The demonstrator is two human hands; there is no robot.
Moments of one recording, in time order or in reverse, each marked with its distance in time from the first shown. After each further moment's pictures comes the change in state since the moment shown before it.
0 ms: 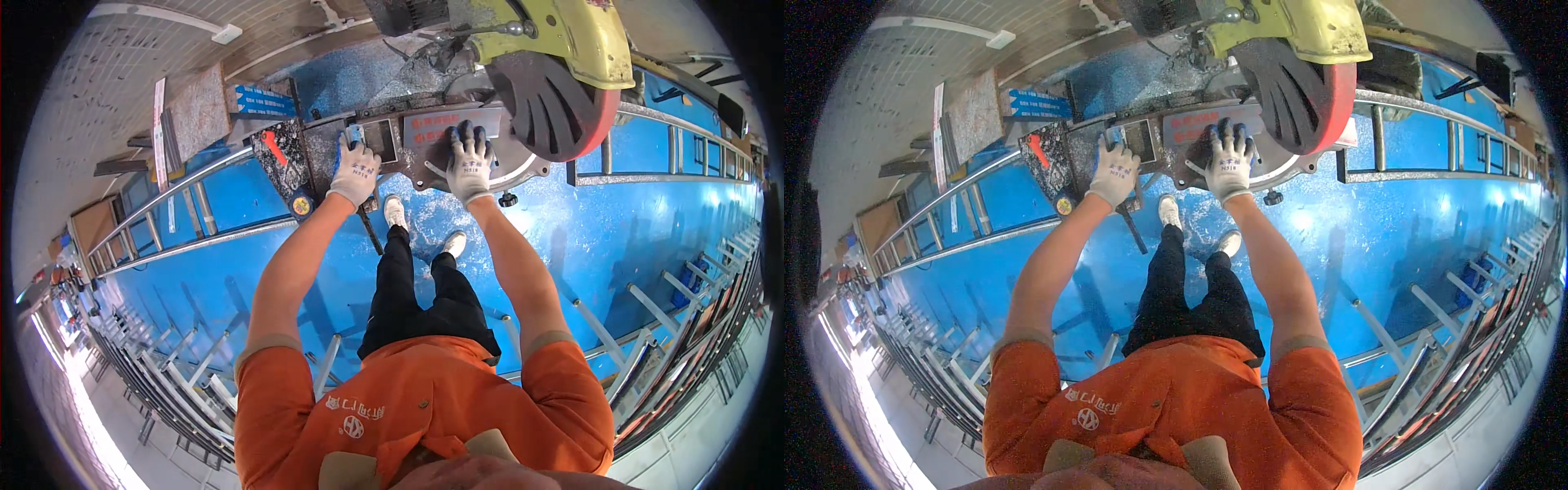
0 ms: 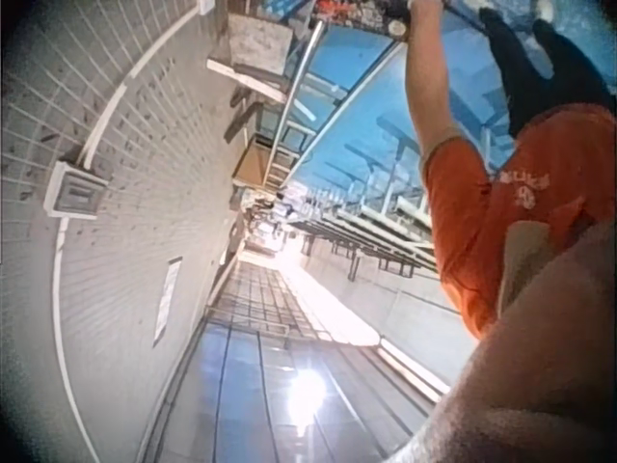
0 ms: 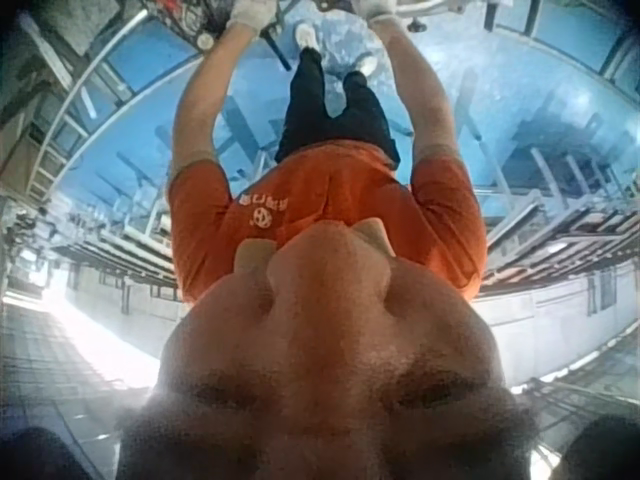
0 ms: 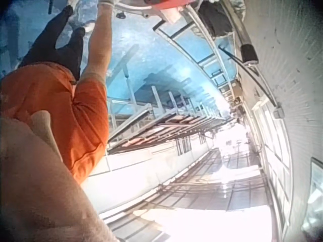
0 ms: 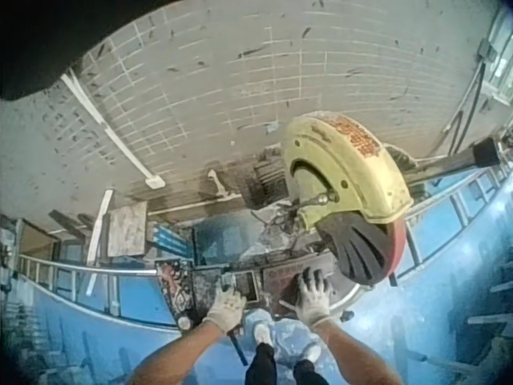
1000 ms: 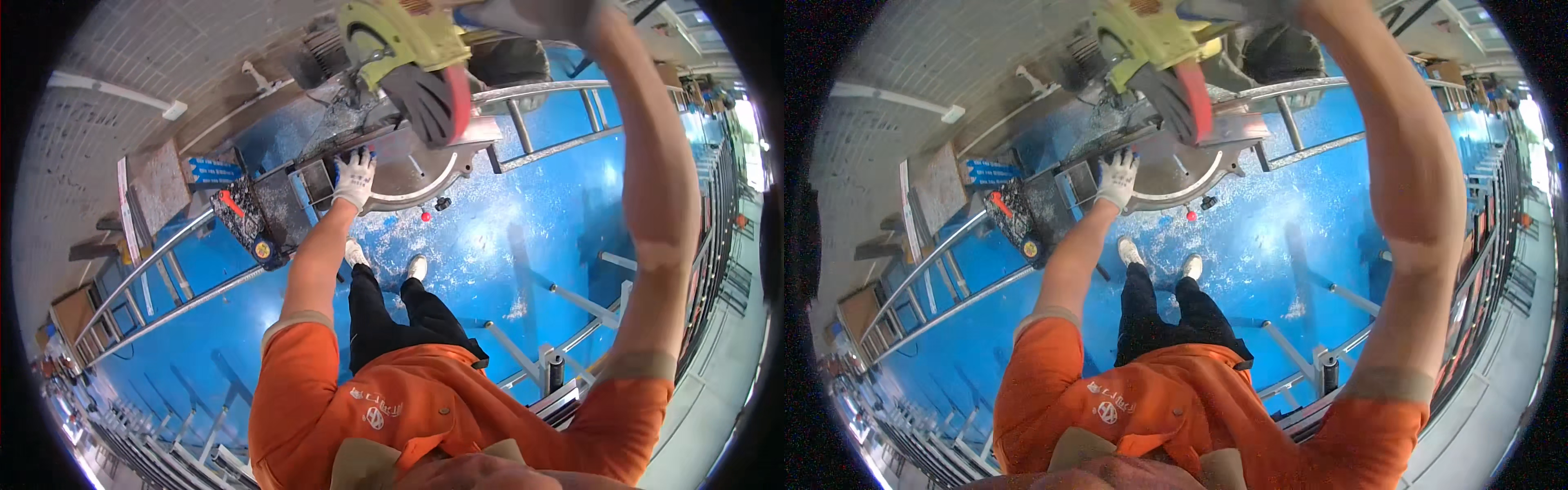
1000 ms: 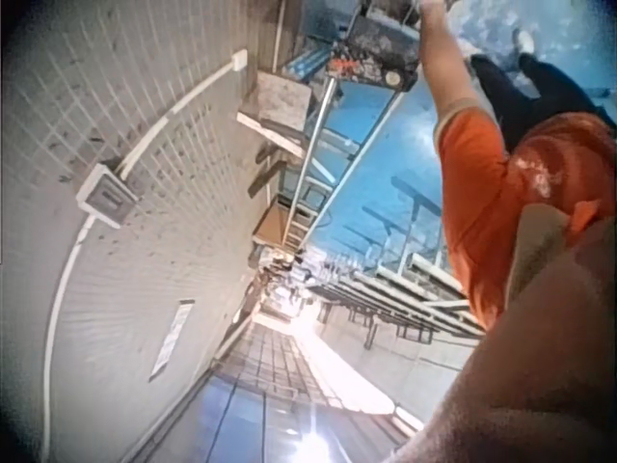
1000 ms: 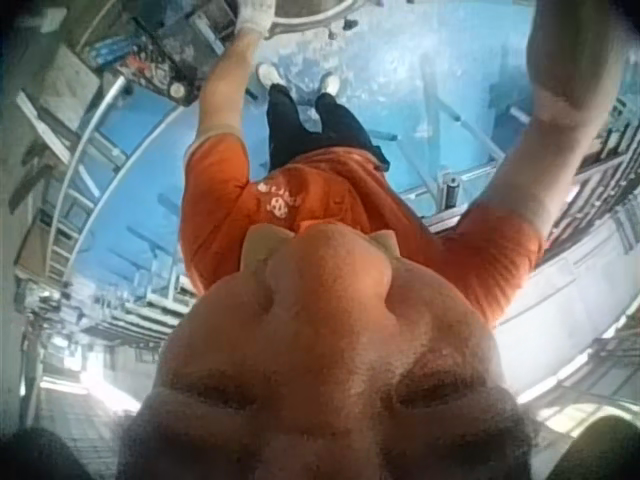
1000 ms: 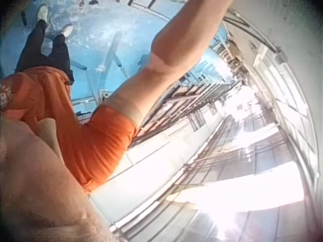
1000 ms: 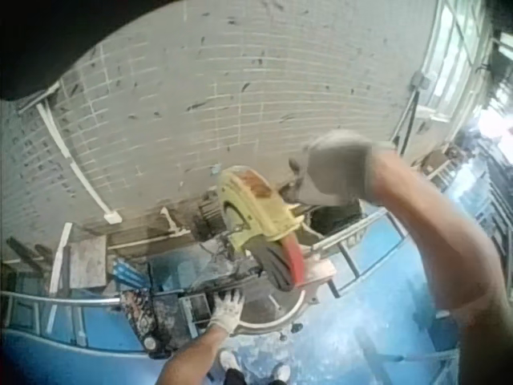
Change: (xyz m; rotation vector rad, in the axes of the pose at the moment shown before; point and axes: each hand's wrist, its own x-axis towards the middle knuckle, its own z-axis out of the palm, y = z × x) left_hand 0.118 0.104 -0.004 0.011 0.200 0.058; right_hand 0.076 0.023 -0.489 -0.353 0.273 -0.577
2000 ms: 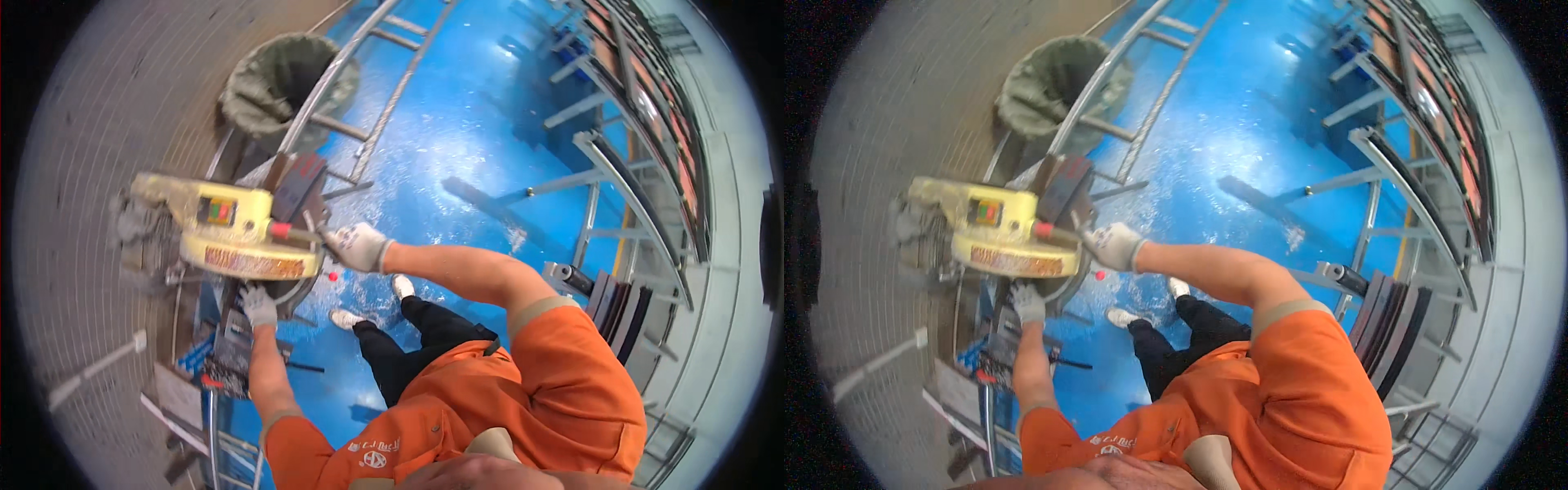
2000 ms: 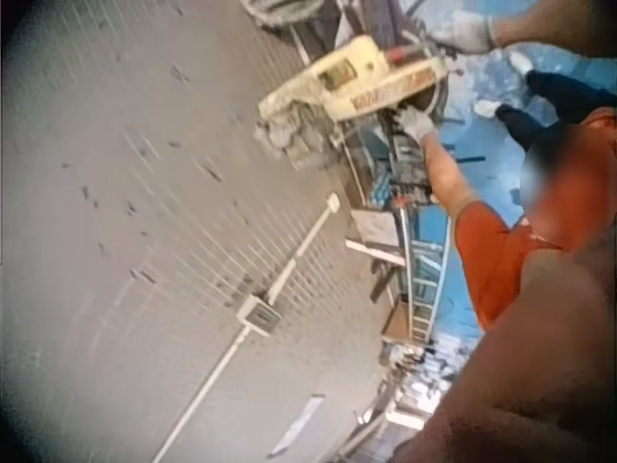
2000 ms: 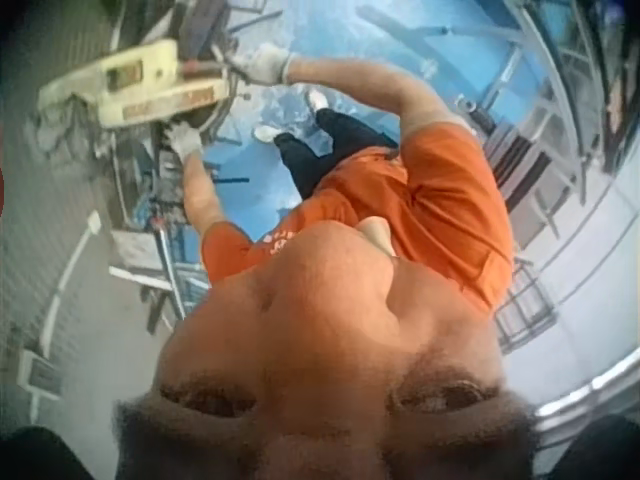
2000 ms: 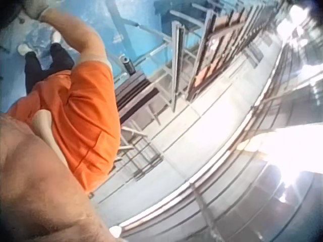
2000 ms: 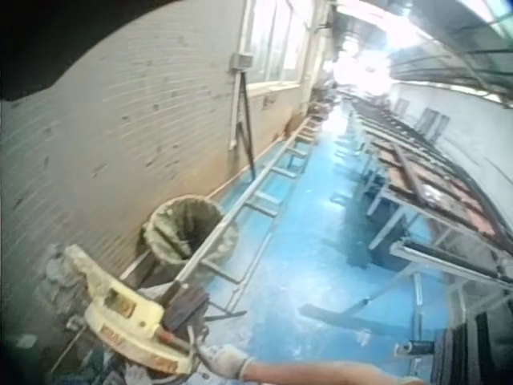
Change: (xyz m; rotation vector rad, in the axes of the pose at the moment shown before) left_hand -0.008 -0.018 0.006 0.049 -0.192 0.088; right_hand -0.300 -0.146 0.272 0.458 0.010 0.691
